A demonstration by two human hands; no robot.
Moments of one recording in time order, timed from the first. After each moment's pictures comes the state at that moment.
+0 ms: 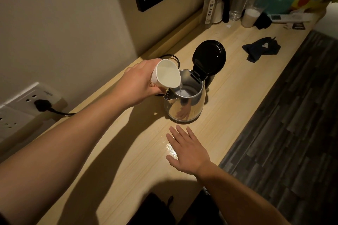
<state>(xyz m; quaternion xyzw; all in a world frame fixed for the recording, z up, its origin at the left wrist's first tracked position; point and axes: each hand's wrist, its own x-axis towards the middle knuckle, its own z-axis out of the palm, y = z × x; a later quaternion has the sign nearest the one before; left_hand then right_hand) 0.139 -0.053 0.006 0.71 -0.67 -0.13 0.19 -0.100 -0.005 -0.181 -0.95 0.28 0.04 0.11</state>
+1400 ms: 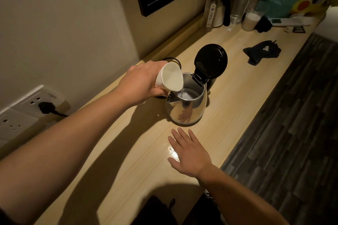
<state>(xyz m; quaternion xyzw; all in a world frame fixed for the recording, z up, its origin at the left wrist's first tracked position) 0.144 -0.061 0.012 0.69 -0.71 -0.09 0.14 -0.100 -0.005 -0.181 -0.95 0.28 0.04 0.10</state>
